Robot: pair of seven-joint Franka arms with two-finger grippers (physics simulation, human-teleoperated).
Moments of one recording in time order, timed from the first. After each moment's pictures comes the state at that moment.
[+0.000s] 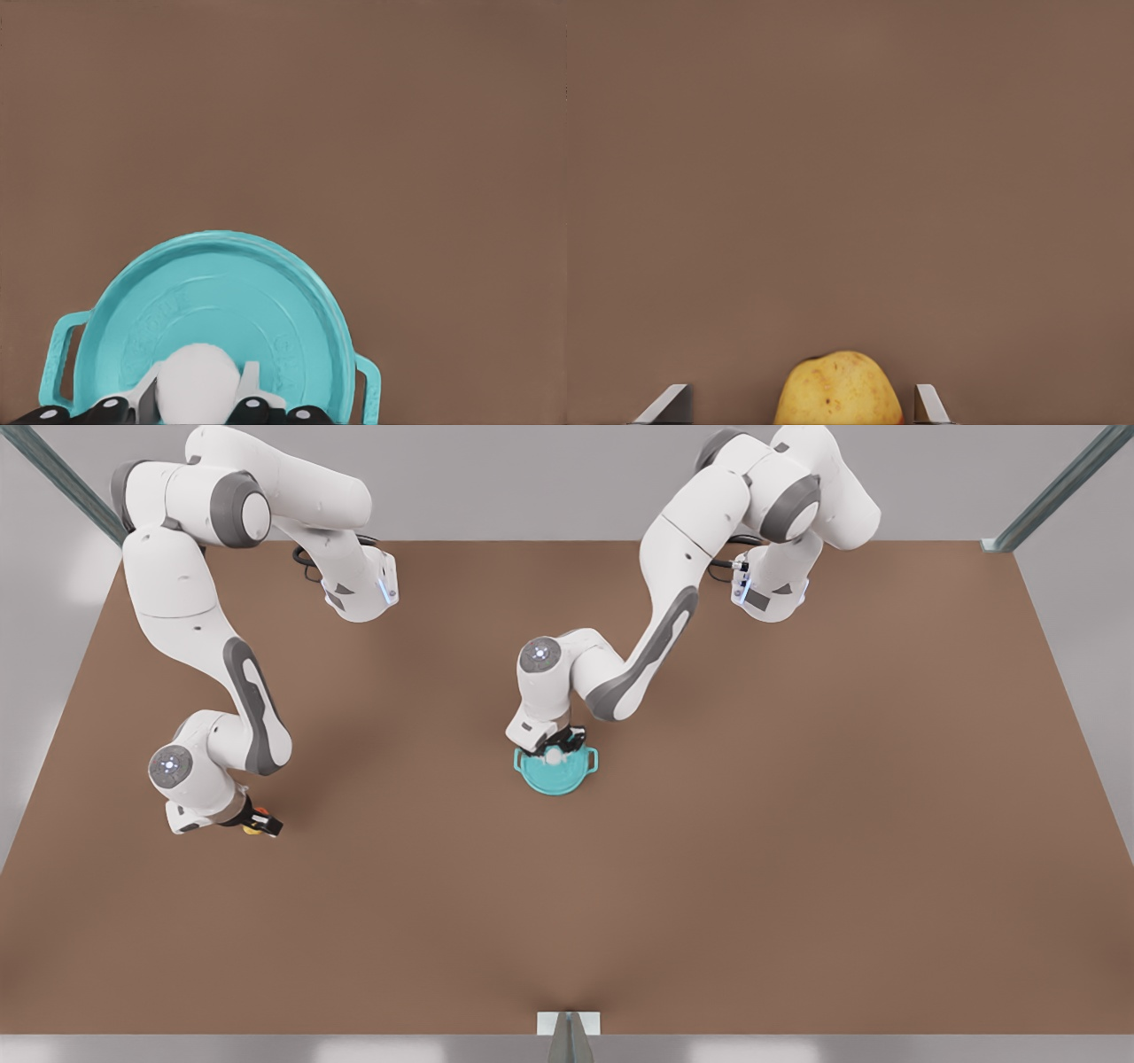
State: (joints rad) left arm -0.92 0.71 0.04 -1.51 0.16 2.29 -1.13; right arm -0.14 0.59 -0.07 -2.00 -0.03 2.66 0.12
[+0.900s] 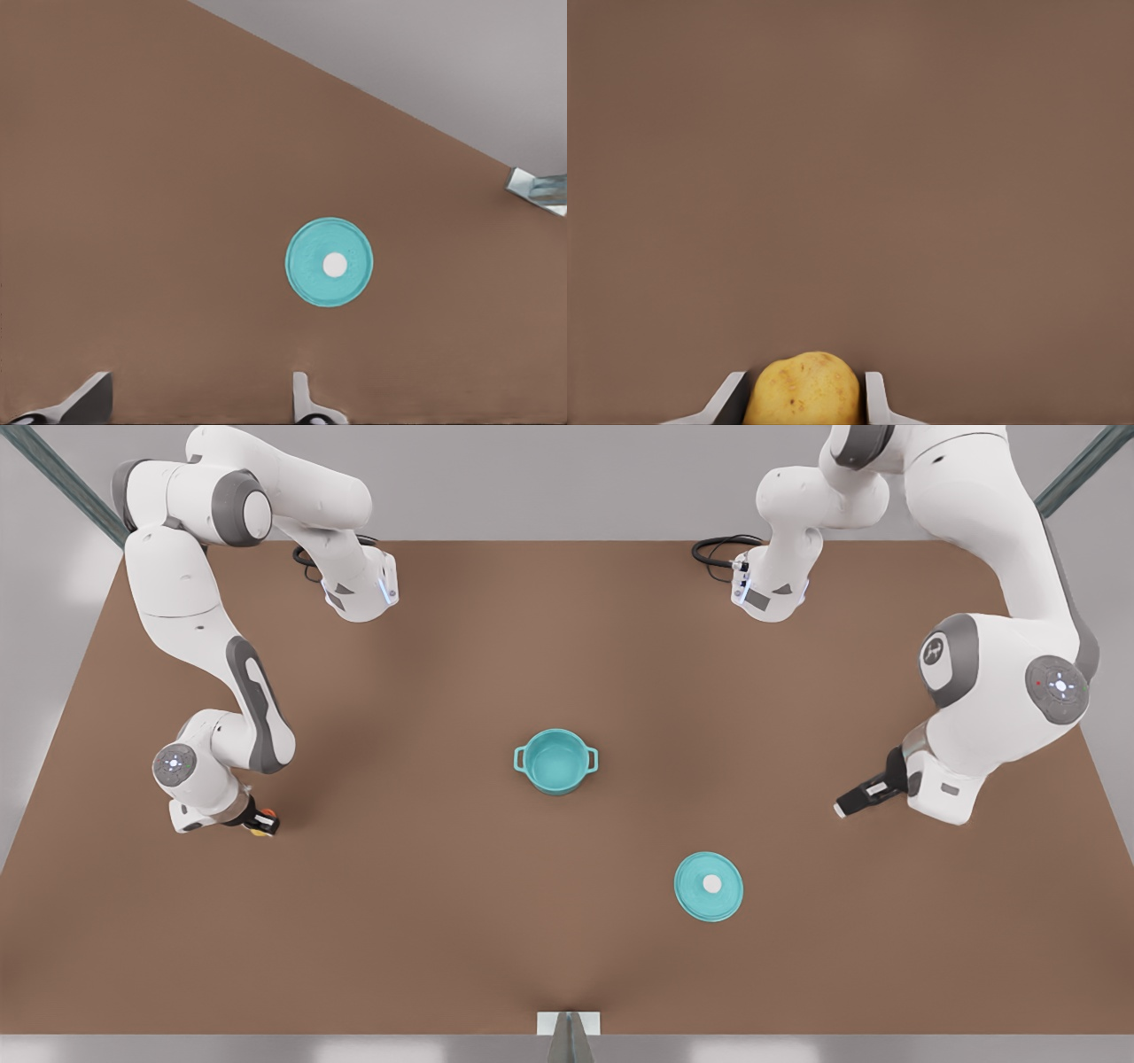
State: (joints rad) left arm -0.11 0.27 0.05 -1.46 -0.14 1.77 -0.43; right arm -0.13 0.58 -0.07 -2.02 -0.03 2.67 0.13
